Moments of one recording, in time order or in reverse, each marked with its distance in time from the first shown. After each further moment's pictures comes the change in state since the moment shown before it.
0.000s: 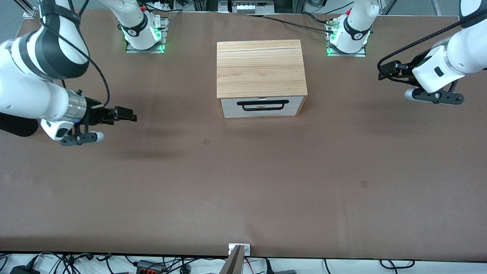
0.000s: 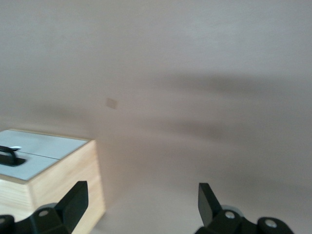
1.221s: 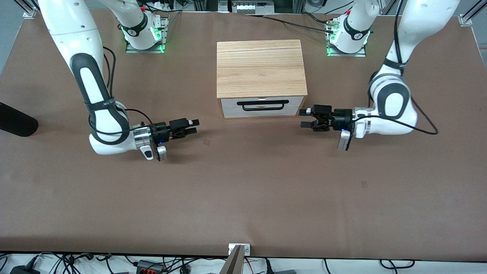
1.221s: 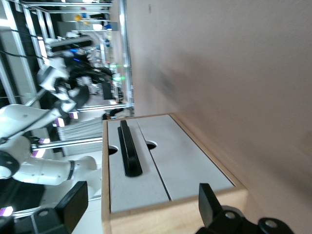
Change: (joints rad) left arm 0.009 0.373 -0.070 -0.480 -1.297 0.490 1.071; right arm 0.083 0.413 0.002 -0.093 0.988 -0.082 -0.762
